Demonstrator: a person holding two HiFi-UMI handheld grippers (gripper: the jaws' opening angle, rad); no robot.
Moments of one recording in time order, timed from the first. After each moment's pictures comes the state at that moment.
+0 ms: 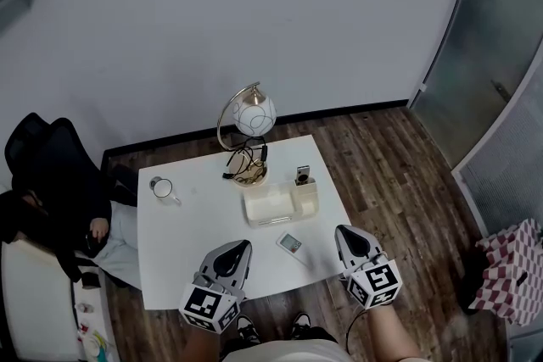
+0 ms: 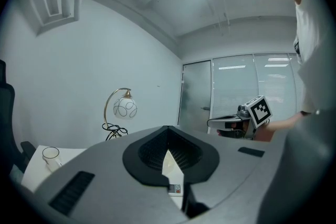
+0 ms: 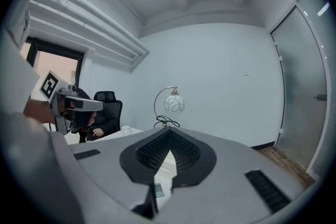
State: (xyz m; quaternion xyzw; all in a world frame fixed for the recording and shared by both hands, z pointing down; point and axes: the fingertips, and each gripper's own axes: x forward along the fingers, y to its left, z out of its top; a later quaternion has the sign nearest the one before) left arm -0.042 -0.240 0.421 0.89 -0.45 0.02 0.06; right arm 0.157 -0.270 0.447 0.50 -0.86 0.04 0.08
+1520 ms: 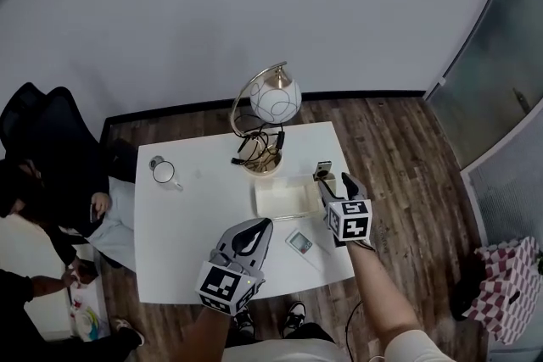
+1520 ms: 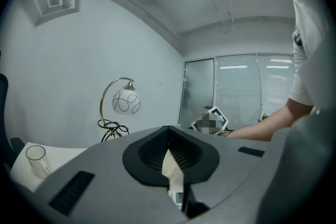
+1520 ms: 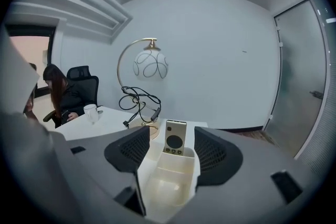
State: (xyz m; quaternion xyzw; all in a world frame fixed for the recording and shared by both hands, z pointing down) left arm -0.031 -0.314 0.449 0.89 -0.44 0.02 0.08; right arm 0.131 -0.464 0.557 0.55 -0.80 0.11 0.20
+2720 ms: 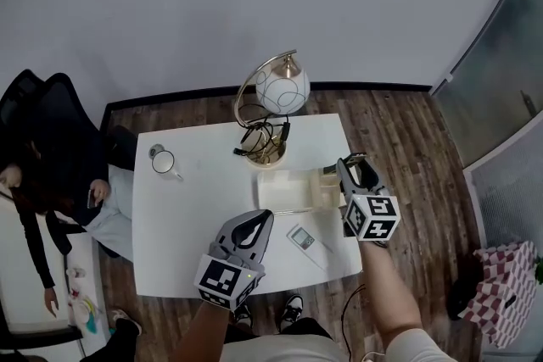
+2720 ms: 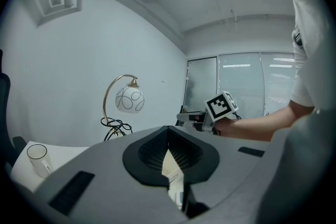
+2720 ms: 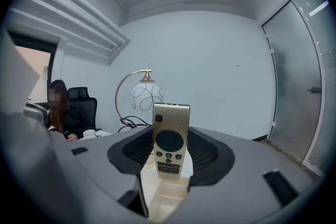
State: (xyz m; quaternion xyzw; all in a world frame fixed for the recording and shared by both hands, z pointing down) left arm -0.038 -0.325 0.458 0.89 -0.45 0.03 0.09; right arm 0.139 -0.469 0.481 0.56 -0.82 0.08 0.09
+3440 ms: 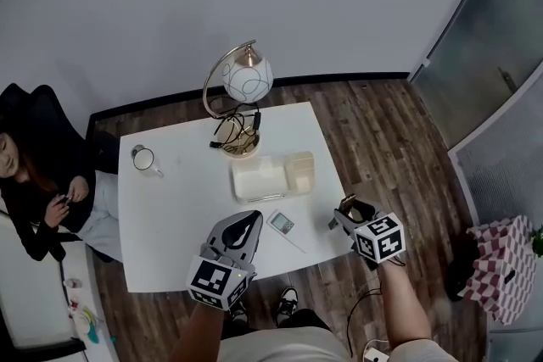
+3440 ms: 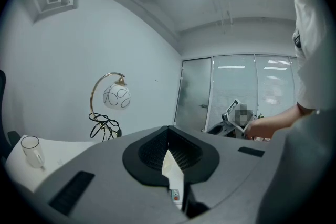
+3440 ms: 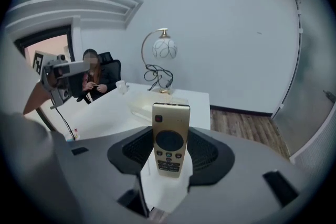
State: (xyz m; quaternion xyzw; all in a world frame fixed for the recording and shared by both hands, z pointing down) left arm 0.000 -0.285 0.458 0.90 -0.43 0.02 0.09; right arm 0.214 -0.324 0.568 0.44 -0.82 0.18 0.31
